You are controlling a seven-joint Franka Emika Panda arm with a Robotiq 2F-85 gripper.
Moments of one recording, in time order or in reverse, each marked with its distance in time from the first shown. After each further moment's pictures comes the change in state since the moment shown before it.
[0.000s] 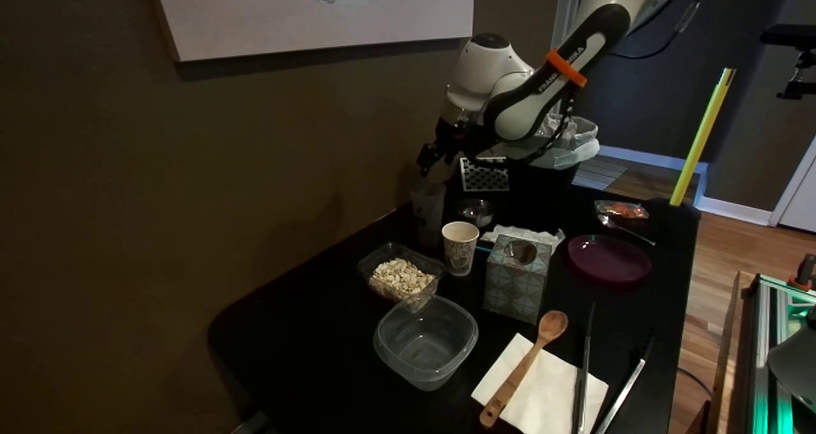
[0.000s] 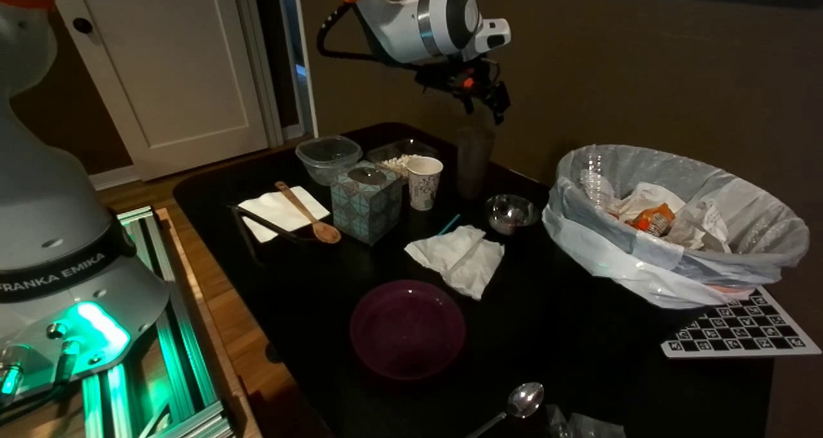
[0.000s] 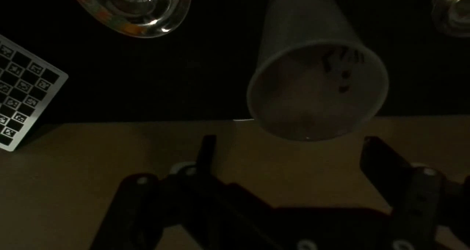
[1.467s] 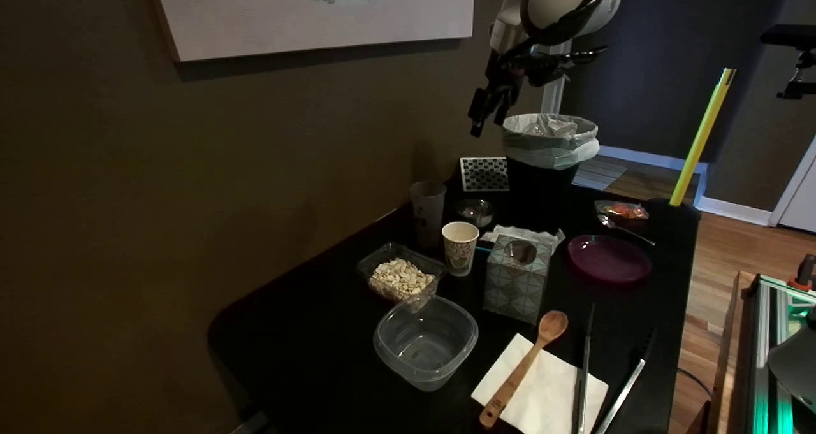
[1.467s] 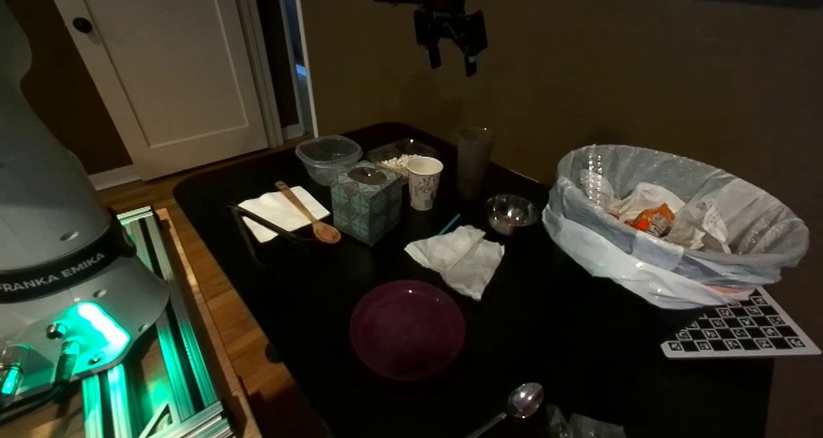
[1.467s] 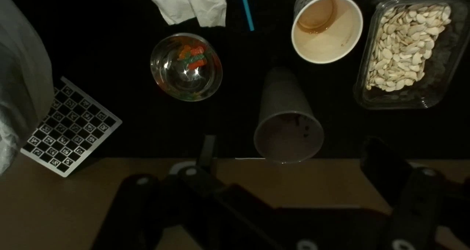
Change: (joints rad) arm 0.260 -0.535 -0.272 -0.319 0.615 -0.327 -0.530
